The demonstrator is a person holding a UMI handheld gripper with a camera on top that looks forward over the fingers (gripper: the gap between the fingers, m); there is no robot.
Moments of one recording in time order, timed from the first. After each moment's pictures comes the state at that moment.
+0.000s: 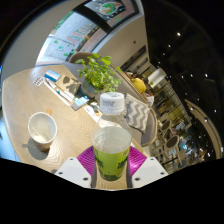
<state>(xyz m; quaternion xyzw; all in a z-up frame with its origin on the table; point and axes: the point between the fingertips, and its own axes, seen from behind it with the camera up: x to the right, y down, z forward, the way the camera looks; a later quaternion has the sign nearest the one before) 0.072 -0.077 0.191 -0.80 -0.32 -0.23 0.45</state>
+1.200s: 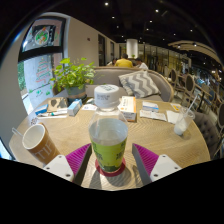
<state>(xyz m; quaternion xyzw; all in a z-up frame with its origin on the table) 0.099 -0.083 0.059 -0.88 -0.05 0.03 0.47</state>
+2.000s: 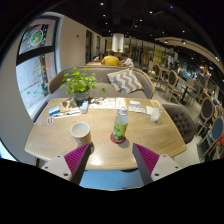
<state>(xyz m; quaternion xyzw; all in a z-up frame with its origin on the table) 0.040 -0.283 0.224 -0.91 0.02 -0.04 0.42</state>
